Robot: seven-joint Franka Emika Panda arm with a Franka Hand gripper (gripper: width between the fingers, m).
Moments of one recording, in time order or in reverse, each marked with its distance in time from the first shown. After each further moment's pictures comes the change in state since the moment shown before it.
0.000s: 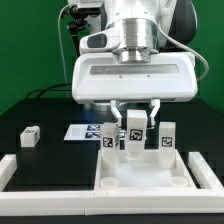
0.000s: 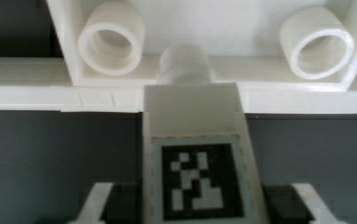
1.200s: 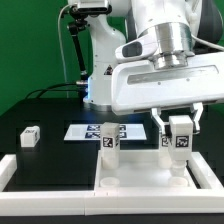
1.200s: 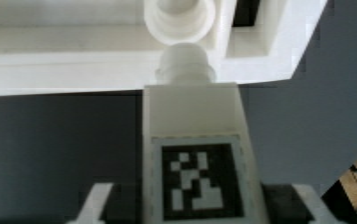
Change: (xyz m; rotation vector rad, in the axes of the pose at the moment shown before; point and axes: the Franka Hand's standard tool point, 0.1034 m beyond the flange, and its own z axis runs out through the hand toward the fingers) arm 0.018 -0.065 0.014 0.090 0.052 0.037
